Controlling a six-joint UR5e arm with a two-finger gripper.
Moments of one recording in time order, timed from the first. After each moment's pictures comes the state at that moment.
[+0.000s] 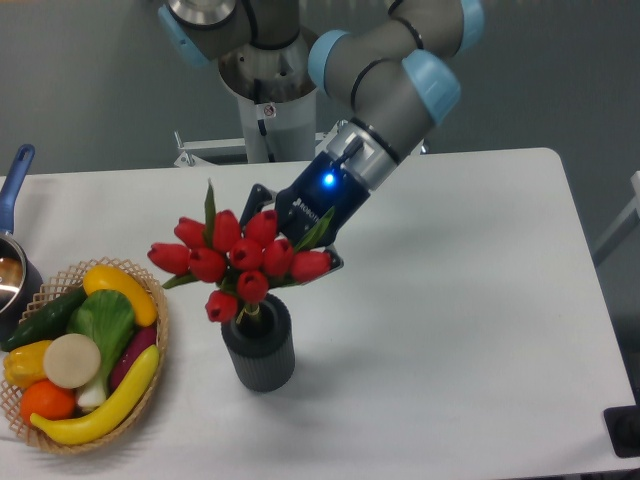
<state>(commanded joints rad) 2.63 -1.72 -1.79 -0.83 0.37 1.01</state>
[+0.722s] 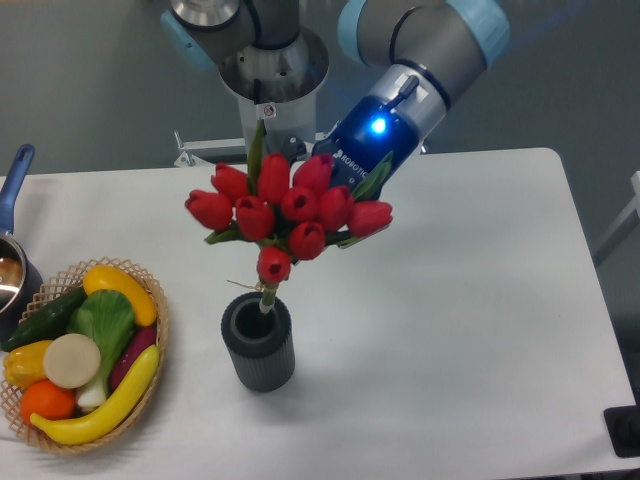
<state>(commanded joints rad) 2.71 -1.71 -1.71 -0.83 0.28 0.90</state>
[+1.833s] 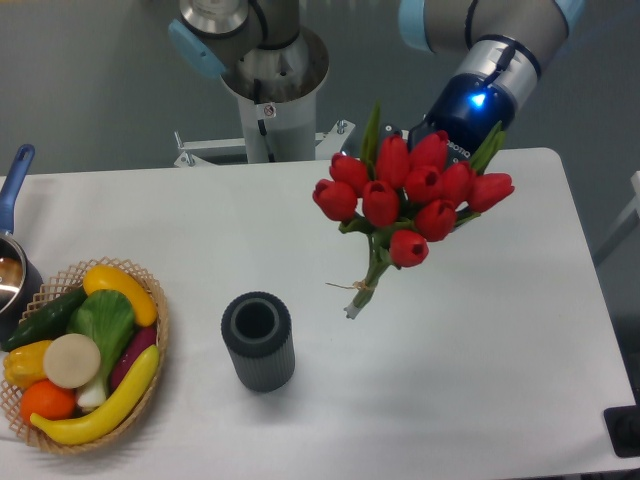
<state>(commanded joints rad) 2.85 -1.77 -1.68 -0.83 0.29 0.99</state>
